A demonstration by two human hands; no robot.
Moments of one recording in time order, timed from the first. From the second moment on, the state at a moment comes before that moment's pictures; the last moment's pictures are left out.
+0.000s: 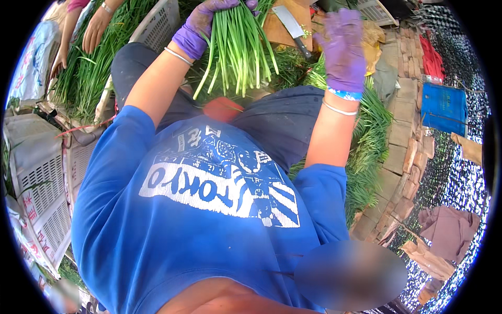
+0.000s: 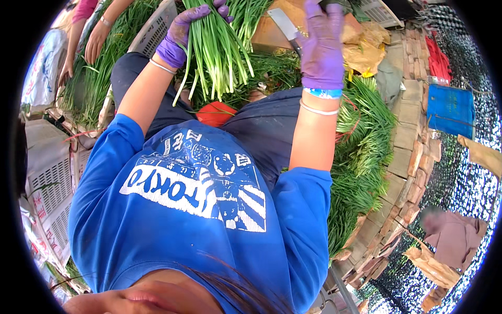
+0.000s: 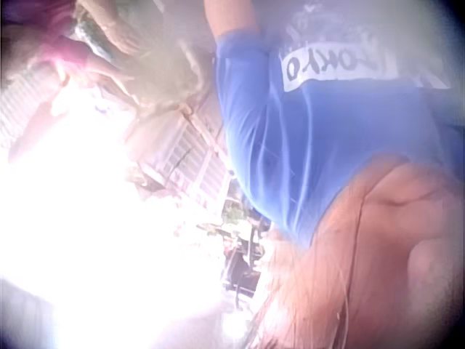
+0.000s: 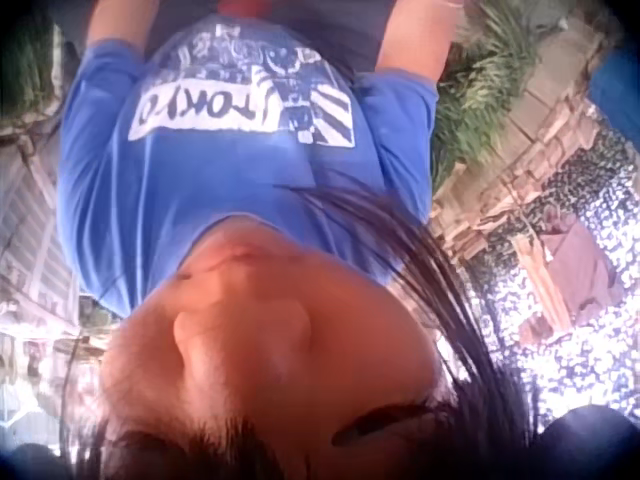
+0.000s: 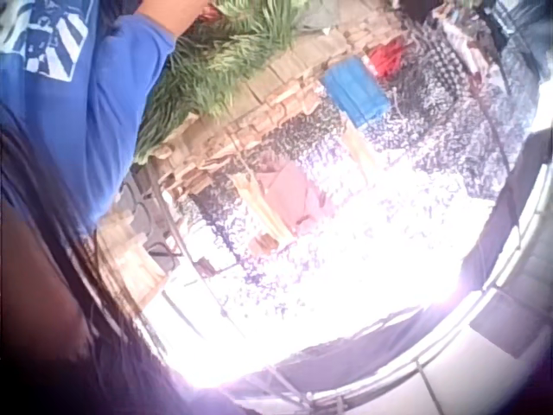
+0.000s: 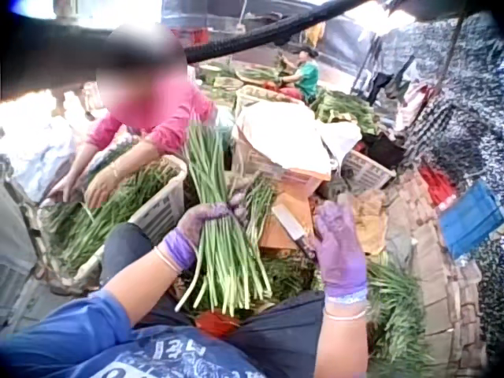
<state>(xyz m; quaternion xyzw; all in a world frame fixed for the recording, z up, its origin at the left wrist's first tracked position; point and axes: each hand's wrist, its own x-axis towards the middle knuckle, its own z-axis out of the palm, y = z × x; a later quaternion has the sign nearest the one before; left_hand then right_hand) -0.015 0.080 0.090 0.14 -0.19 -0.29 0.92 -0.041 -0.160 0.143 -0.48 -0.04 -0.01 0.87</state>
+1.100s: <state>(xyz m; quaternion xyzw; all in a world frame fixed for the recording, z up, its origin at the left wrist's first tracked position) -0.009 0.064 0.038 0.80 0.08 0.02 0.60 -0.120 -0.070 0.015 -0.59 0.17 0.06 0.79</state>
